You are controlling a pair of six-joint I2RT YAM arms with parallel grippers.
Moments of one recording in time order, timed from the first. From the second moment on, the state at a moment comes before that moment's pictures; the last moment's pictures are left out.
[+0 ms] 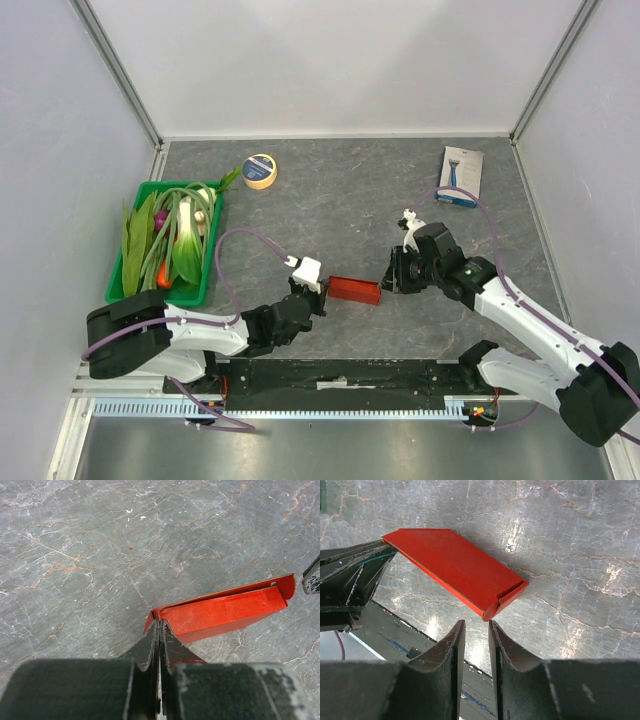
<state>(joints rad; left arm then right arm) -1.23 1.33 0.34 0.68 -0.68 -0.36 0.58 1.02 0.71 -0.51 -0.24 0.53</state>
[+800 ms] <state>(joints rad) -1.23 1.33 0.34 0.68 -0.68 -0.36 0.58 1.07 0.65 -0.43 -0.25 0.59</state>
